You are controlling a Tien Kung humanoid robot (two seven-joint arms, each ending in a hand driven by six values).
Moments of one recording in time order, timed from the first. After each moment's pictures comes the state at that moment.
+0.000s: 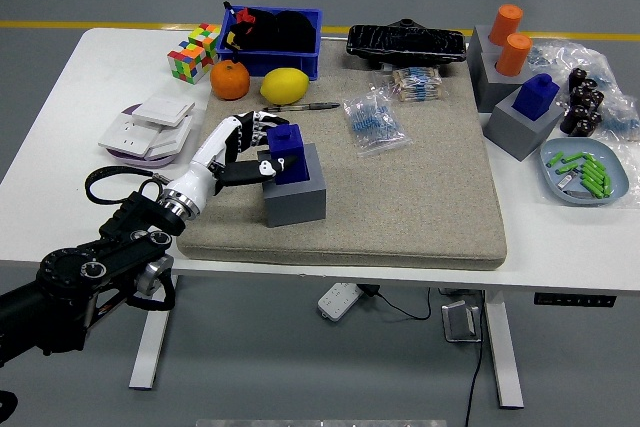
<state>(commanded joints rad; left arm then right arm) -0.69 0.23 -0.38 -0.86 0.60 0.23 -0.51 -0.09 -0.20 1.26 0.19 -0.99 0.13 -0.04</state>
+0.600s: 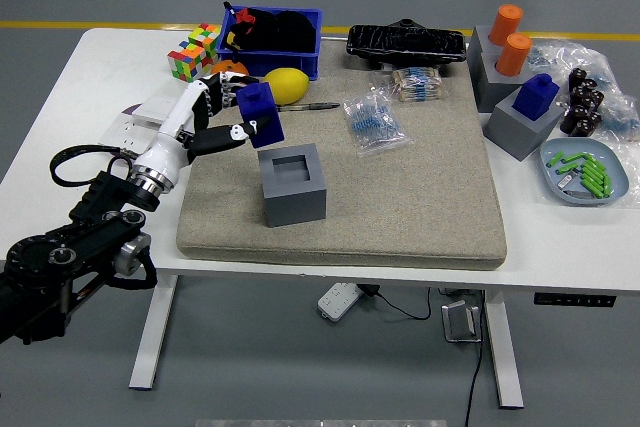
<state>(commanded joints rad) -0.66 0.33 -0.56 -0.92 0.65 0.25 -0.55 -0.09 -0.19 1.28 0.19 -1.00 0.13 -0.04</state>
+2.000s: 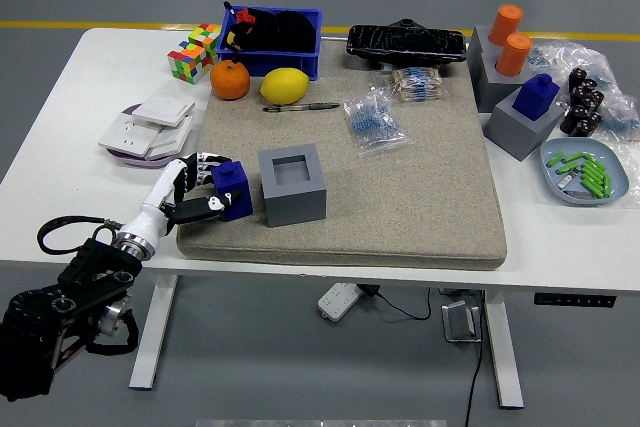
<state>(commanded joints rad) -0.57 0.28 -0.34 -0.75 0.51 0.26 -0.59 -0.09 -0.19 1.27 0.19 -0.99 0.13 -0.04</state>
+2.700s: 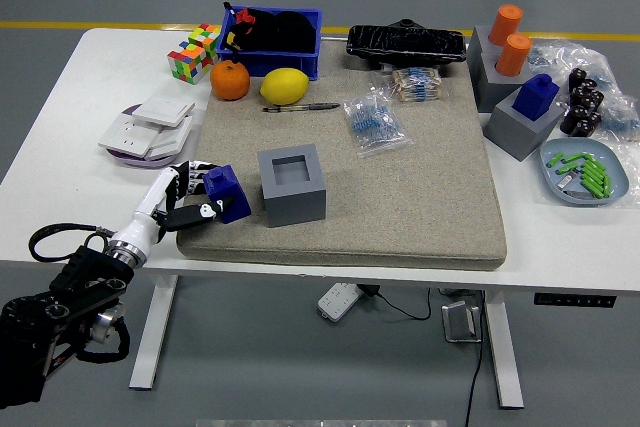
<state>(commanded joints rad) -0.55 0.29 -0.32 -0.75 0.50 0.26 -0.59 -0.09 -0.19 1.26 0.19 -0.99 0.13 -0.04</state>
